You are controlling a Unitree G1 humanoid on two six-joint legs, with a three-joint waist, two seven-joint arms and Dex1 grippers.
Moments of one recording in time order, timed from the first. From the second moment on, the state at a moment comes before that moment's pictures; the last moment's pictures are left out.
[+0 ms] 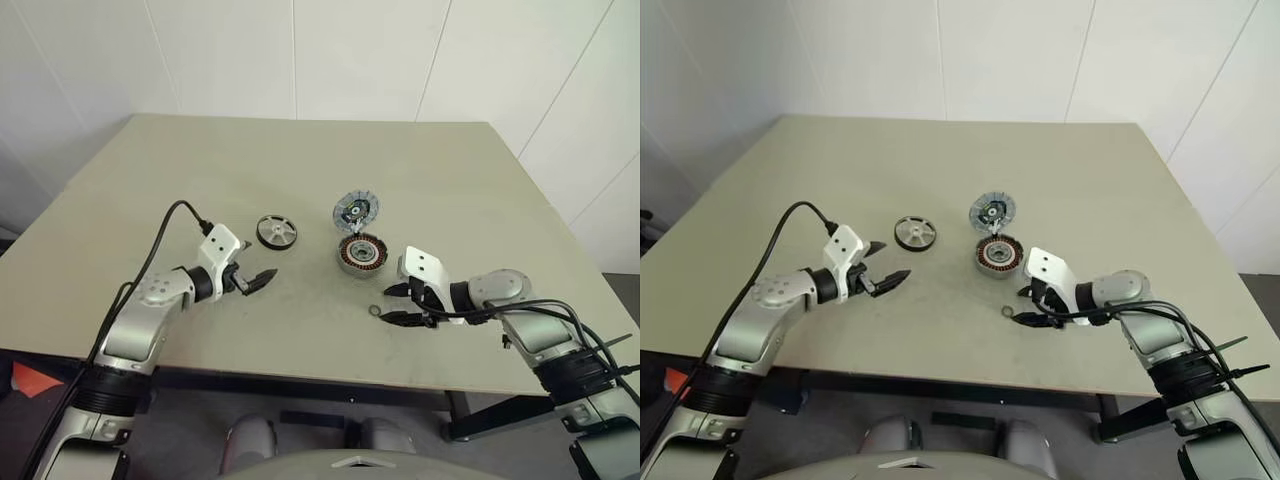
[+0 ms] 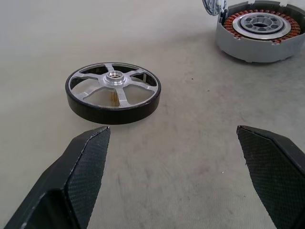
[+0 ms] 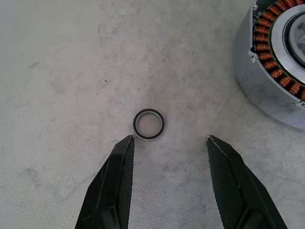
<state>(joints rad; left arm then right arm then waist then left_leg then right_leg) -0.21 0.51 -0.07 -0.07 -0.21 0.40 -0.71 -0.27 -0.71 0.25 0.05 0.12 0.34 1.17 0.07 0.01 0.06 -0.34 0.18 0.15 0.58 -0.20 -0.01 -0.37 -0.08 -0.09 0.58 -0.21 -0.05</state>
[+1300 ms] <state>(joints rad) -0.24 0.56 -0.05 -0.08 -0.21 0.43 -0.75 -0.29 -0.64 0.31 0.12 0.08 0.14 1.18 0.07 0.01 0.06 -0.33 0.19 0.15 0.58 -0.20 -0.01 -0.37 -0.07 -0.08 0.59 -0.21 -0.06</state>
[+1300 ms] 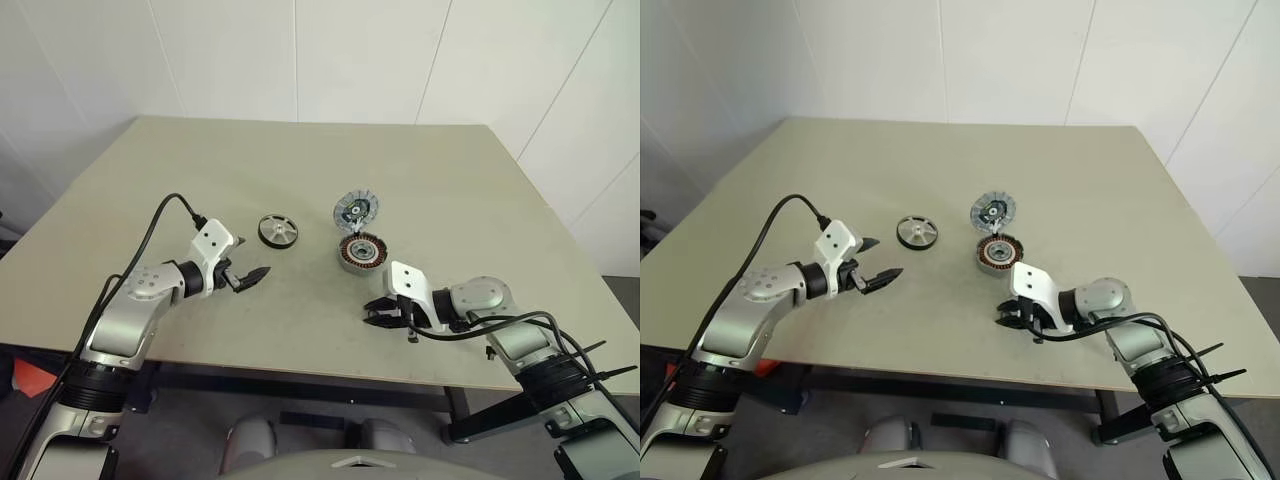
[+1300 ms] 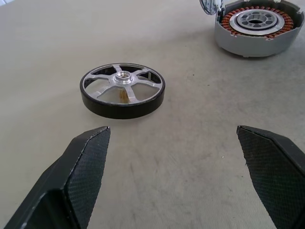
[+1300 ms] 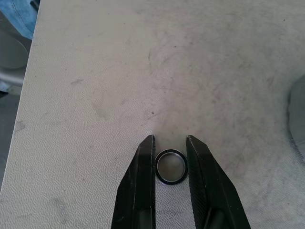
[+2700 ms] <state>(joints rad) -0.21 0.53 -0.04 -0.09 -0.20 0.41 -0.71 -0.67 -0.50 0.25 0.49 0.00 0.10 1.05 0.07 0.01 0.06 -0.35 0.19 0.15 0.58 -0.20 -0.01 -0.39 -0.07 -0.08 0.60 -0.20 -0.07</state>
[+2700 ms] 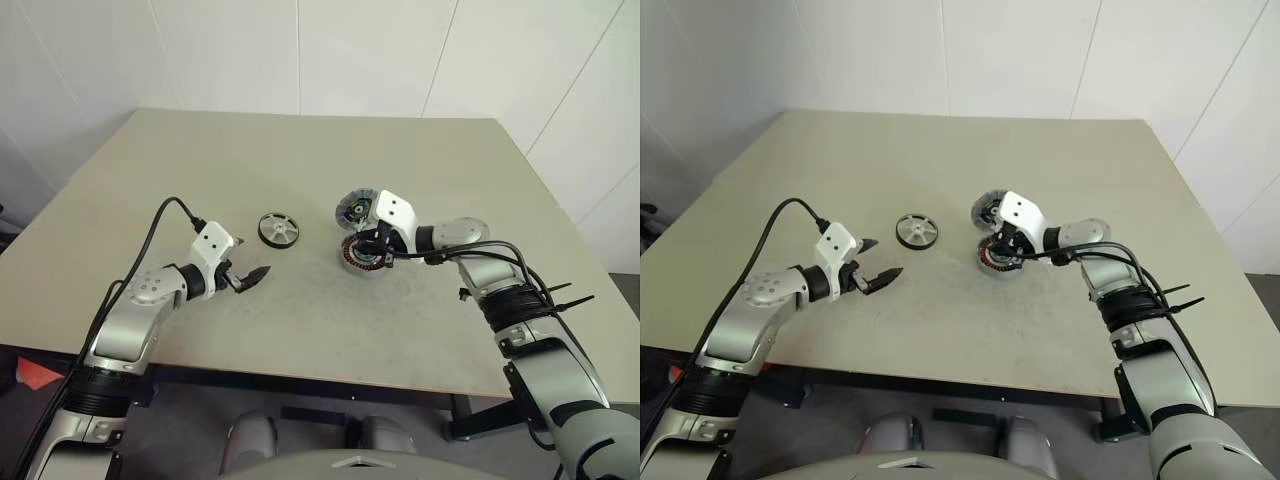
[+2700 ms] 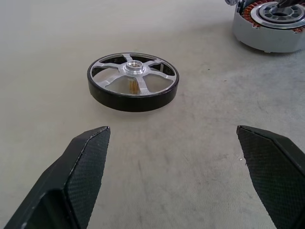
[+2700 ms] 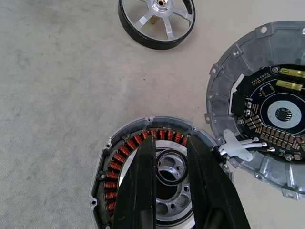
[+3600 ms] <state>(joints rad) -0.21 0.53 -0.04 -0.09 -0.20 0.42 -0.69 -0.70 -0.47 0.25 0.64 -0.01 0.04 1.02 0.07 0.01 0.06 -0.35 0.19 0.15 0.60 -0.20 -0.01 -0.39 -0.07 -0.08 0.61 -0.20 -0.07</state>
